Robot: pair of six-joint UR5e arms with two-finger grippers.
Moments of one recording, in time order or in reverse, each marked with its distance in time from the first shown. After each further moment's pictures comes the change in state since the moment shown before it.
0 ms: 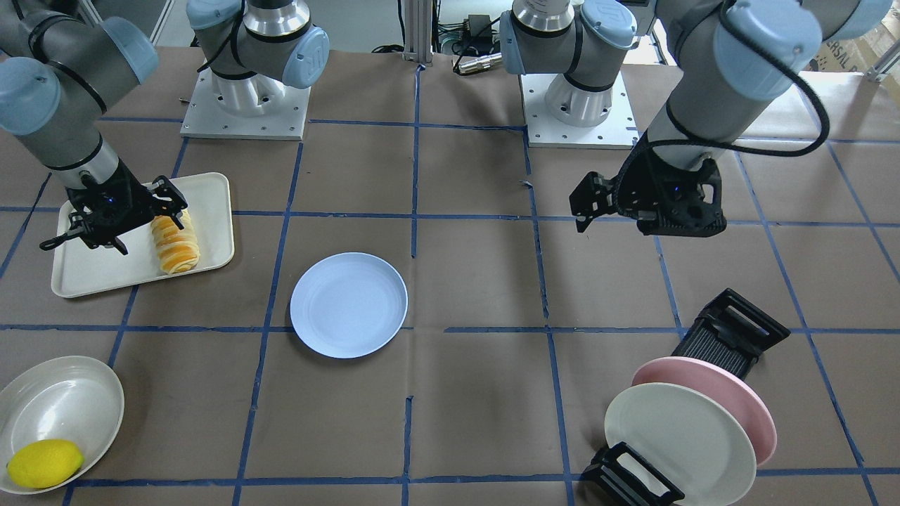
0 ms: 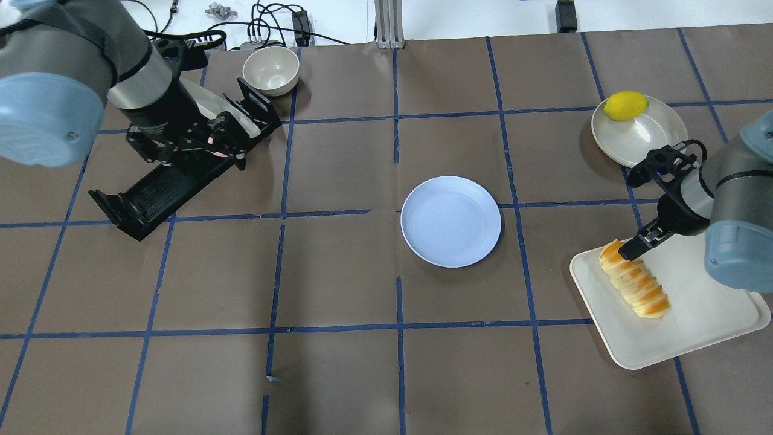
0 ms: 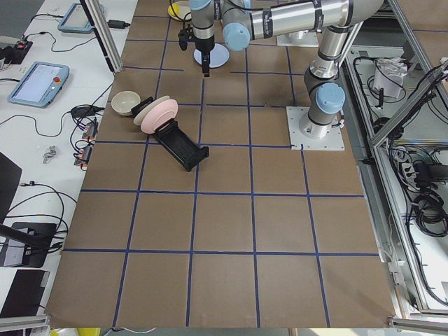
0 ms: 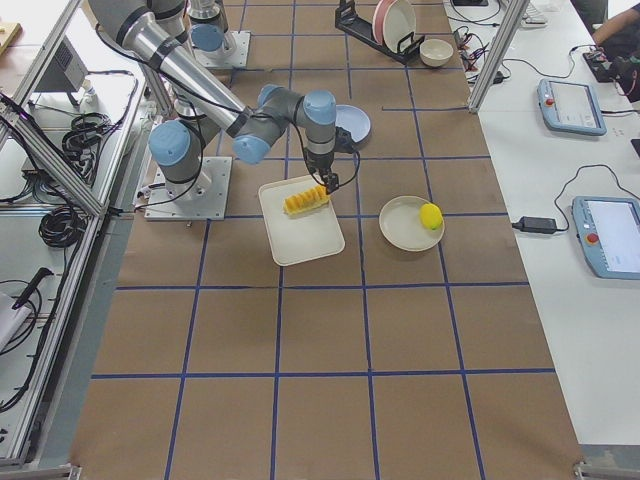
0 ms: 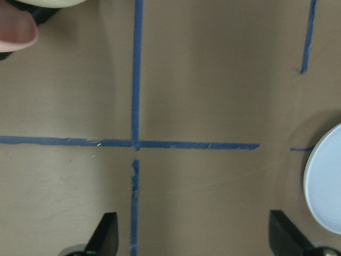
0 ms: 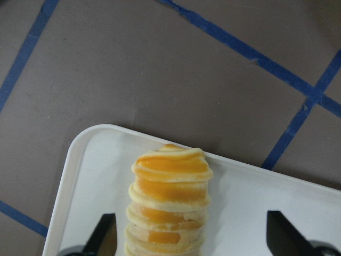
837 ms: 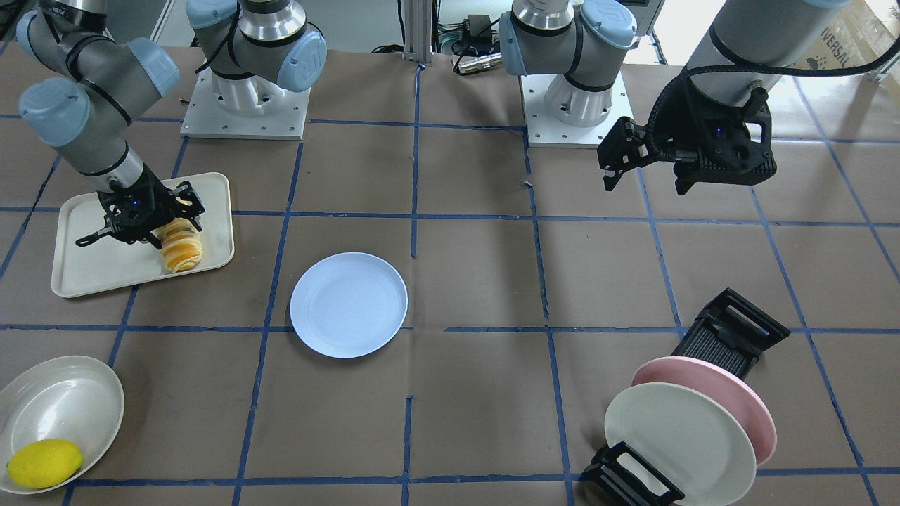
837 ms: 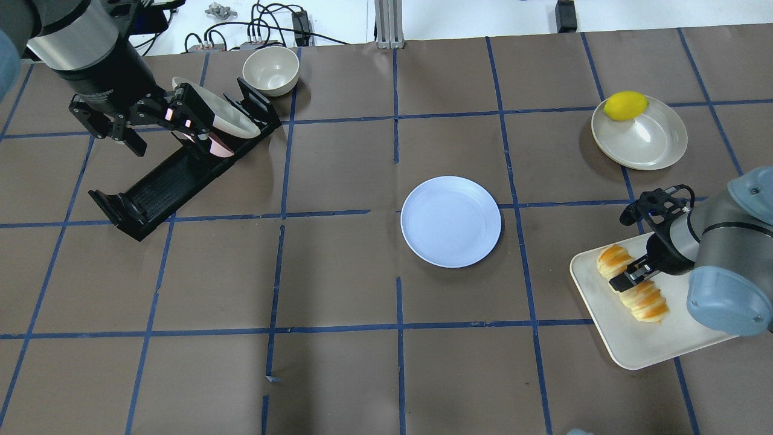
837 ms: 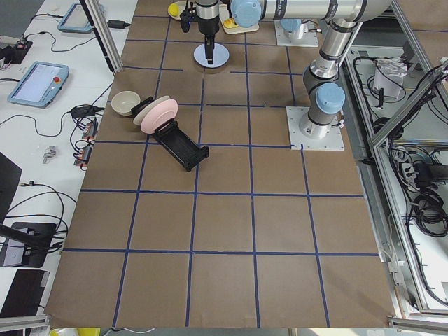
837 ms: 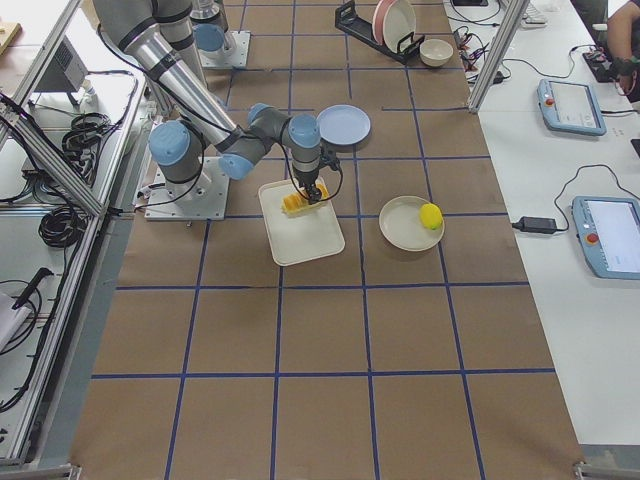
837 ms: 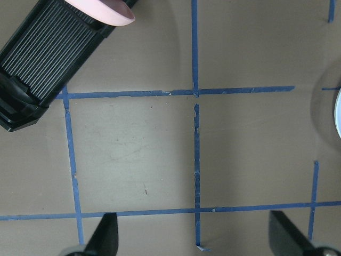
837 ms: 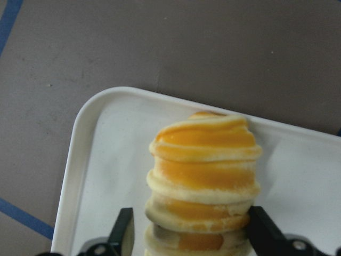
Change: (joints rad) left arm 0.012 0.026 0.111 -0.124 0.020 0.046; right arm -0.049 0.023 0.131 -0.100 0.031 0.005
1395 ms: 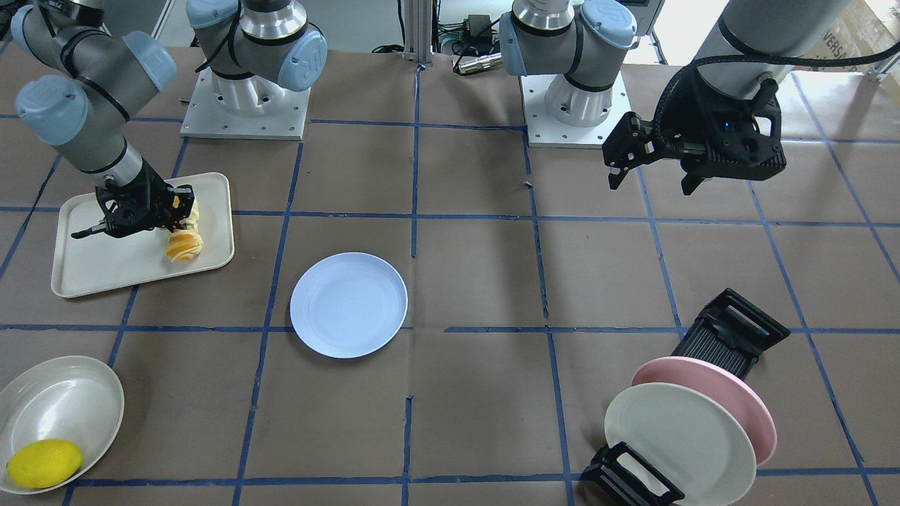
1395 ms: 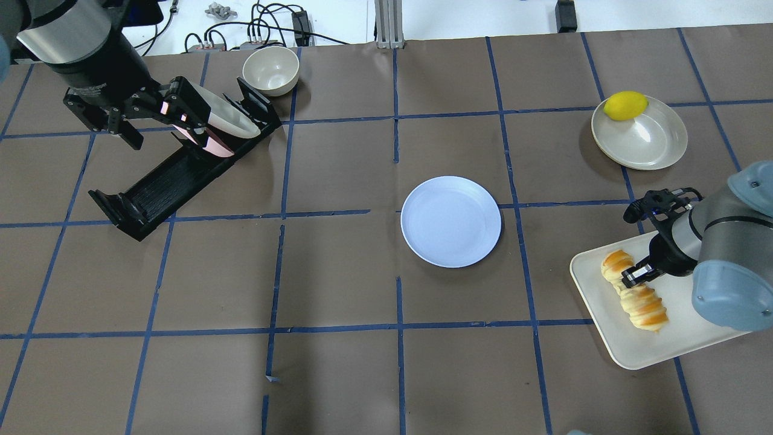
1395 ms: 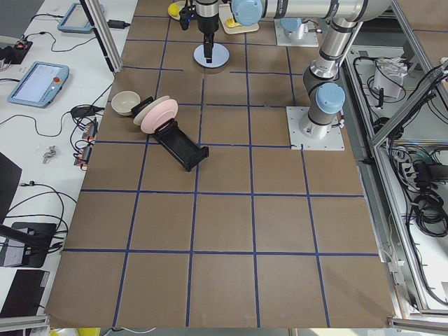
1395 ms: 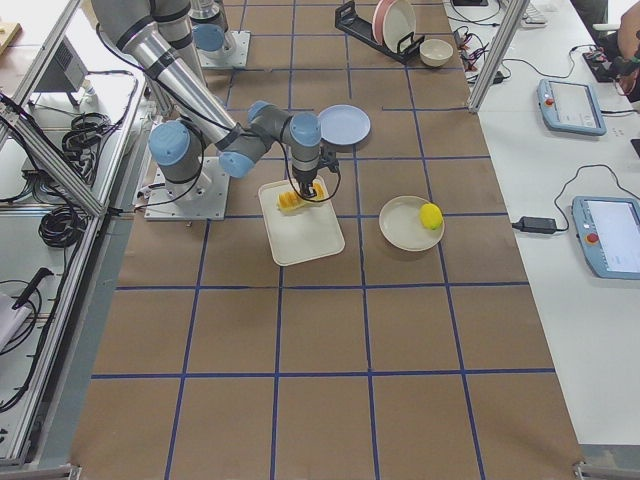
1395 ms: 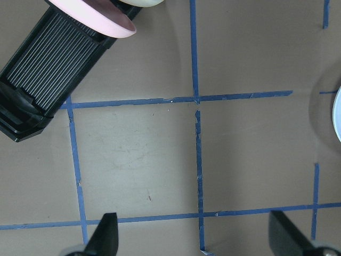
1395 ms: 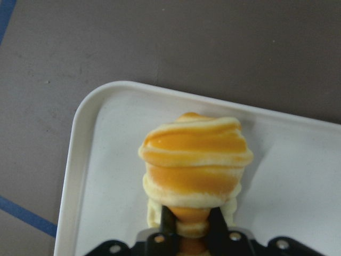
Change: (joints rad) left arm 0.004 0.001 0.015 0.002 -0.005 0.013; right arm 0.018 -0.039 -0.038 0.123 -0.042 0.148
